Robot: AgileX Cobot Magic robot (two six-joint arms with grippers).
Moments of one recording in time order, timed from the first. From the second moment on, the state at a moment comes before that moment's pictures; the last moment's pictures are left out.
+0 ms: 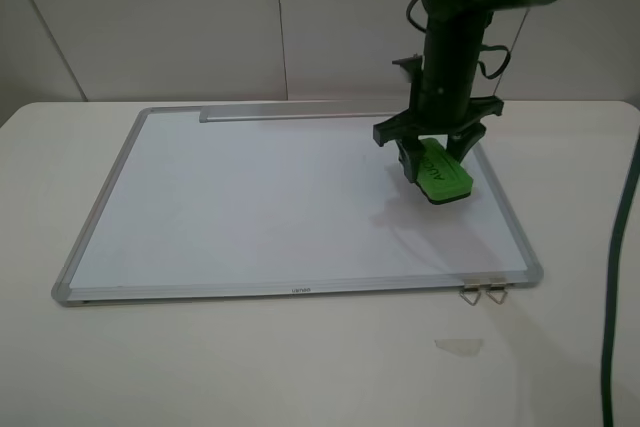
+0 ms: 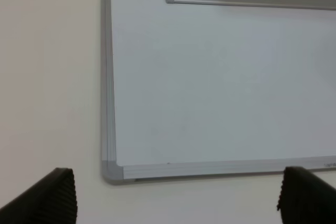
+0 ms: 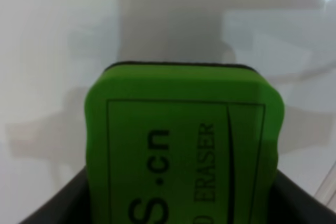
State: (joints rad) left arm -0.06 -0.01 -0.50 -0.11 1.04 -0.09; right arm 0.36 2.14 -1.58 -0.10 1.22 0.14
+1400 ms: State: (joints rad) left arm -0.06 -0.01 -0.50 -0.11 1.04 -0.09; right arm 0.26 1.86 -1.36 -0.10 1.20 0.13
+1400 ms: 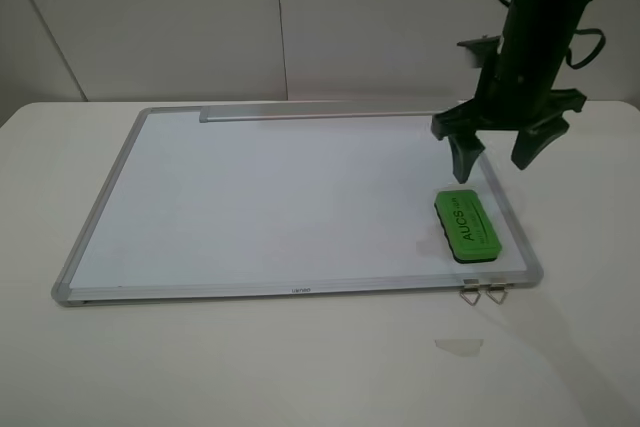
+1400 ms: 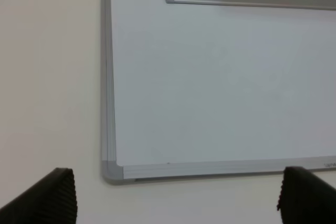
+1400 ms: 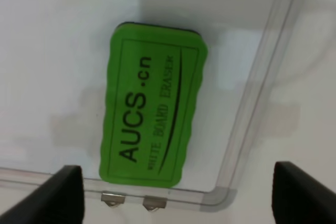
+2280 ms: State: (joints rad) left arm -0.06 -0.01 -0.50 -0.11 1.04 -0.09; right arm 0.18 1.16 -1.09 -0.02 1.22 0.08
